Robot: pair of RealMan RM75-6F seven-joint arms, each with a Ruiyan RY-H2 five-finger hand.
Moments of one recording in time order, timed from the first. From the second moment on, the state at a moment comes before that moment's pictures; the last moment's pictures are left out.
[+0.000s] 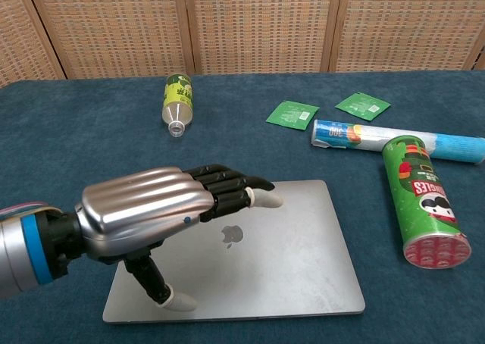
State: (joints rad) left arm -0.60 -1.61 -0.03 -1.62 1.73 0.88 0.29; right arm 0.01 -1.01 0.05 -1.73 -1.59 1.57 0.01
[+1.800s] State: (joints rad) left arm -0.67 -1.79 -0.03 -1.49 1.53 0.88 0.49; right arm 0.02 -1.00 0.04 -1.73 -1.59 1.56 0.05
